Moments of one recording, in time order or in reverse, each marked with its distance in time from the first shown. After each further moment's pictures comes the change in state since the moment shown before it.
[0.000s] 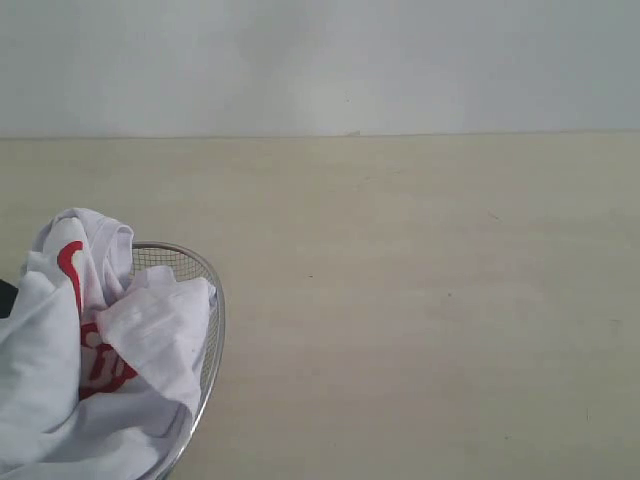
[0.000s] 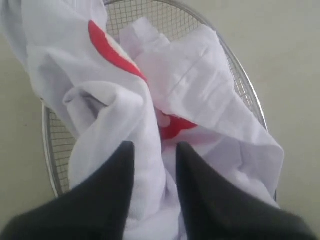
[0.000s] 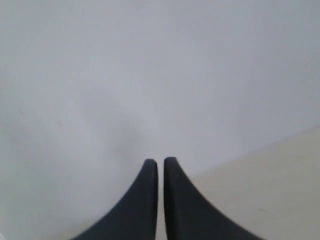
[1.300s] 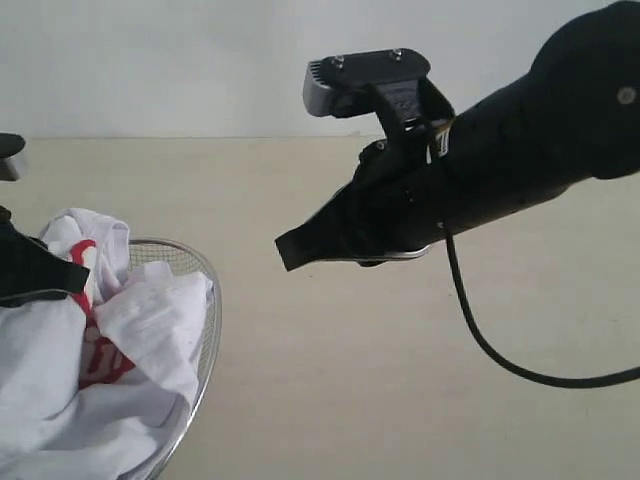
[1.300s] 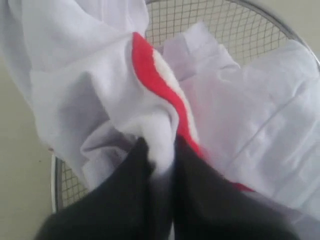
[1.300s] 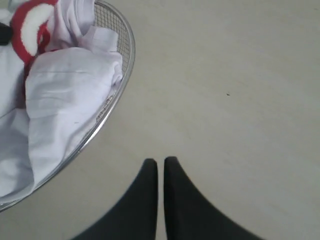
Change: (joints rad) left arm 0.000 0.393 -0.018 0.048 -0.331 -0.048; right arm 0.516 1.443 -0.976 0.042 0.599 -0.395
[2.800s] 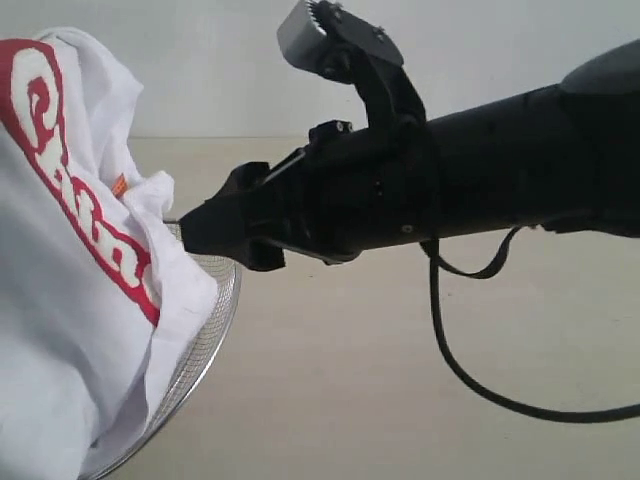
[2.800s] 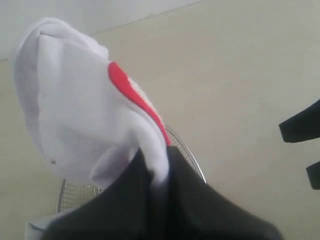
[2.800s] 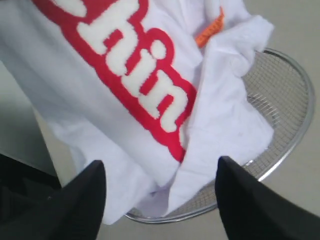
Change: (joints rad) left arm 0.000 -0.403 -0.321 -0.176 0.402 0.216; right arm 0.002 -0.023 0.081 1.221 0.015 -1.051
